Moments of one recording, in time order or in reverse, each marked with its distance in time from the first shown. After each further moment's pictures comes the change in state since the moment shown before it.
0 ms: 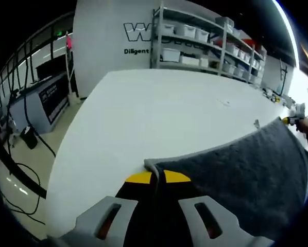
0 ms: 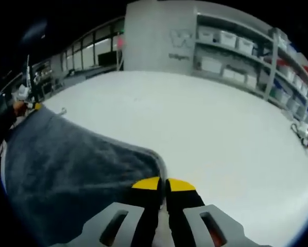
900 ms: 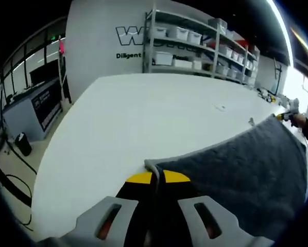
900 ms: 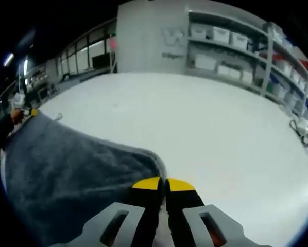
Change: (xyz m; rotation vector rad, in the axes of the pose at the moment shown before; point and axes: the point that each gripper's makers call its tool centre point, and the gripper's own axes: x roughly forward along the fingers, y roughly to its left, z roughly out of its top) left arm 0.039 -0.028 0.023 0.042 -0.039 -0.045; right arm 0.025 -0.060 0.015 0.048 -0.004 -0.020
